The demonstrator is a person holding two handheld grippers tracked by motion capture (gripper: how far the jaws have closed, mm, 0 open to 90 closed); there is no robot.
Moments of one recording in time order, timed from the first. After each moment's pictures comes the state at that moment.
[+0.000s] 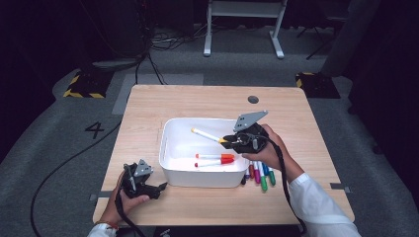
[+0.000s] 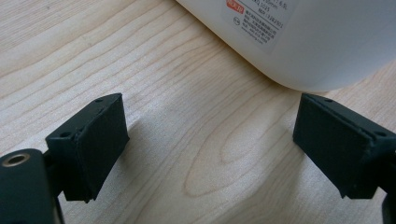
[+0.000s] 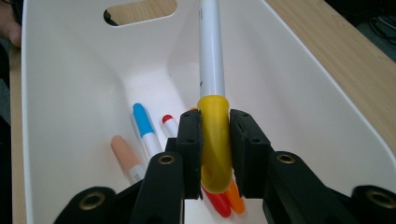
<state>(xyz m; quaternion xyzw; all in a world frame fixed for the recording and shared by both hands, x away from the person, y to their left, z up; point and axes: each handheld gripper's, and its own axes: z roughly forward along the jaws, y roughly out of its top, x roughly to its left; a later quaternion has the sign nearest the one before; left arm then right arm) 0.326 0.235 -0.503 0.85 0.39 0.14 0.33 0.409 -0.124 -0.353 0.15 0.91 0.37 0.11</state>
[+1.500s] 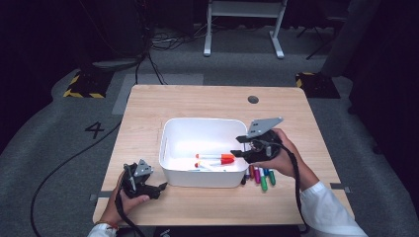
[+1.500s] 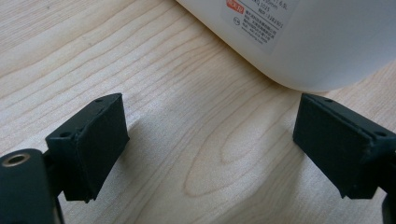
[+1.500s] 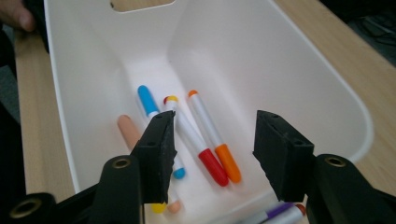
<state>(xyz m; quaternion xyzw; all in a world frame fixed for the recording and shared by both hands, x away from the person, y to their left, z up) 0.326 0.235 -0.503 0.85 0.39 0.14 0.33 0.386 -0.159 -0.346 0.17 0.90 0.38 0.13</state>
